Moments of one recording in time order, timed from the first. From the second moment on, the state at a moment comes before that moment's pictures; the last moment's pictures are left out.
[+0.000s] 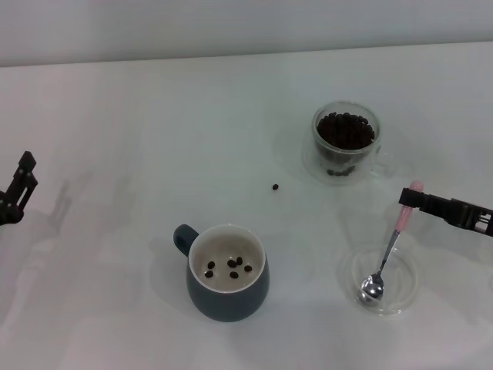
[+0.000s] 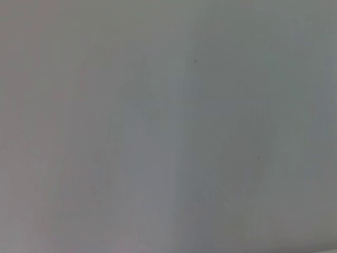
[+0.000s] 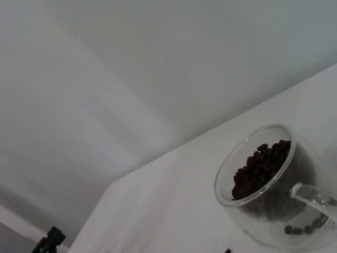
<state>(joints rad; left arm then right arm) -0.35 -2.08 -1.00 -0.02 -0.40 -1.33 2.83 0.25 1.93 -0.77 -0.31 1.51 1.49 -1.51</state>
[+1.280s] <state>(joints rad) -0.35 -2.07 -1.00 -0.01 -0.41 -1.32 2.83 0.29 1.93 -0.57 -0.36 1.52 1.38 -1.63</state>
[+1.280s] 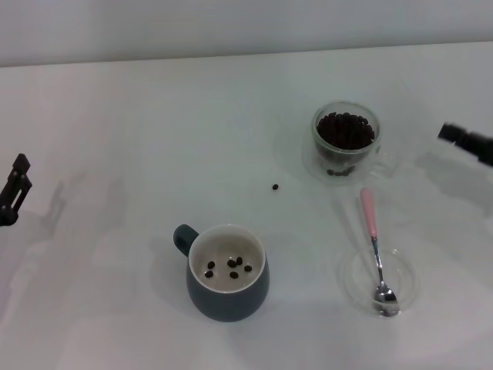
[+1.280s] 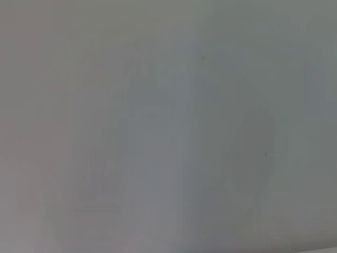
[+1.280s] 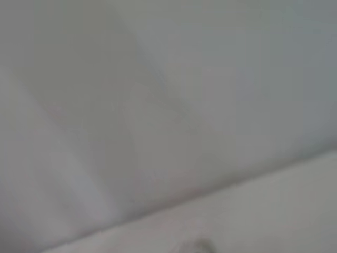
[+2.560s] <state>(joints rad) -0.33 -2.07 -1.00 0.01 -0.65 -1.38 2.83 0.32 2.00 -0.26 -0.19 1.82 1.25 -2.54</state>
